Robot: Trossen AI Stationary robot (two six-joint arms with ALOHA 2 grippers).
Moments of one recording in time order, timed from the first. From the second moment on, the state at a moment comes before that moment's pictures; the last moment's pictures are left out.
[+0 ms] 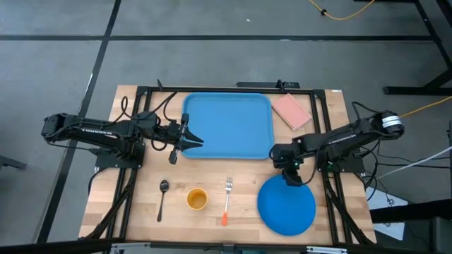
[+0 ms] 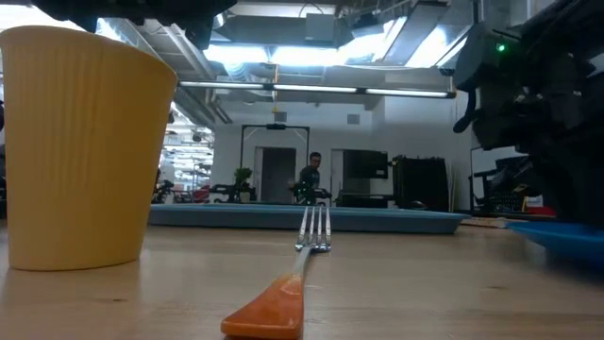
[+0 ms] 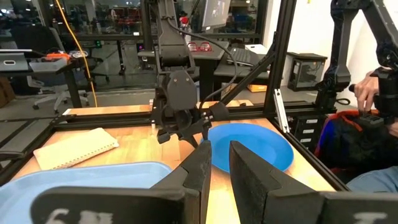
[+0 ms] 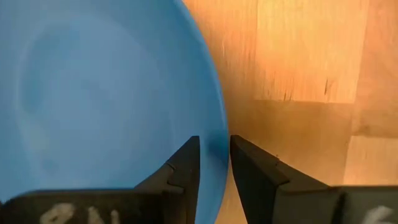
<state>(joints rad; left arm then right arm) 0.06 0.89 0.53 0.35 0.22 -0.02 0.11 1.33 0.53 -0.51 -0.36 0.18</state>
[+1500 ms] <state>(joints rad) 0.06 0.89 0.53 0.35 0.22 -0.02 -0.28 1.36 1.40 -1.01 -0.35 -0.01</state>
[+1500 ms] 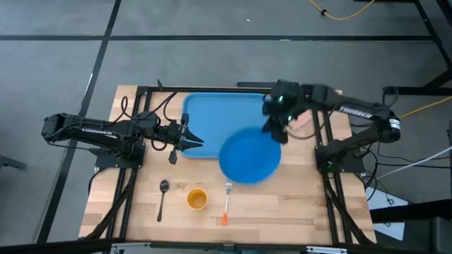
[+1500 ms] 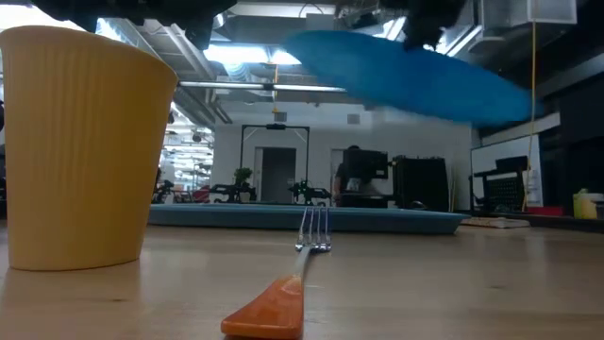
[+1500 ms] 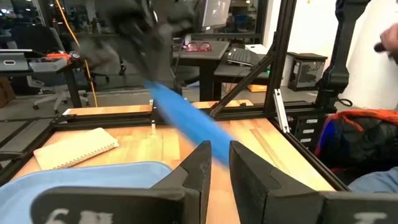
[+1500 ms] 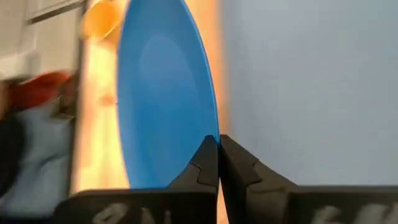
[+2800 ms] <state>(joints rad) 0.06 0.89 0.53 0.35 0.22 -0.02 -0.57 1.76 1.37 -0.62 -0.14 -0.05</state>
